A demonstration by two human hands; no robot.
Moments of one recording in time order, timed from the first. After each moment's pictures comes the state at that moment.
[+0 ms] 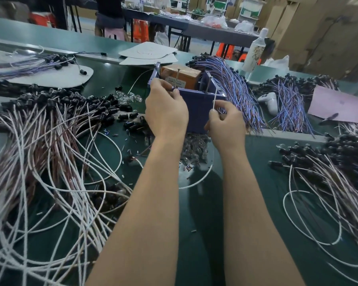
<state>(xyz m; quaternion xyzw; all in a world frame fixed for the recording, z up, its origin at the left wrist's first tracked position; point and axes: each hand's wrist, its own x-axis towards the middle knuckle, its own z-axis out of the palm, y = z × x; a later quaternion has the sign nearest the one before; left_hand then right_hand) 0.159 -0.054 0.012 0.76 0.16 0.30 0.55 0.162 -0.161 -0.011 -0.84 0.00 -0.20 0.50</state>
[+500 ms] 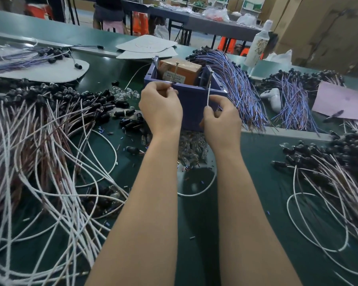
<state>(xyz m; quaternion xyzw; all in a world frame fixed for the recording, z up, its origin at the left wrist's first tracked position) 0.178 -0.054 -0.001 0.67 0.18 0.30 0.65 0.167 -0.150 -0.013 -0.83 0.00 -0.21 0.51</state>
